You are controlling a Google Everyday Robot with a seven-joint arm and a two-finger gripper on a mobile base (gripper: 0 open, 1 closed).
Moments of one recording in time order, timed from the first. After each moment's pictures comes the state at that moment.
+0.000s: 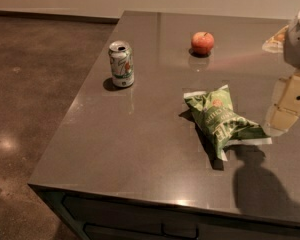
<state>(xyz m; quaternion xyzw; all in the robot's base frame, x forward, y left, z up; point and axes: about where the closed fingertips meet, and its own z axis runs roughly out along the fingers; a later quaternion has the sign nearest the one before) 0.438 -0.216 0.979 -0.60 0.78 -0.04 0.16</state>
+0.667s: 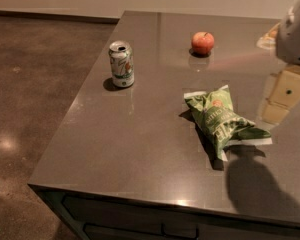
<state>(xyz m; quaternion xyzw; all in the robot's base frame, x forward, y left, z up) 0.451 -0.209 0.979 -0.60 0.78 -0.04 0.17</state>
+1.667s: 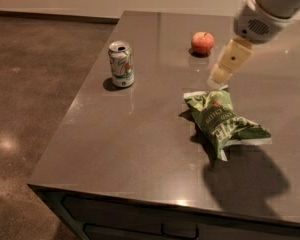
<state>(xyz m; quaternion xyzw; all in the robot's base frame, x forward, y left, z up) 0.559 -0.177 0.971 -0.51 0.83 -0.02 0.23</state>
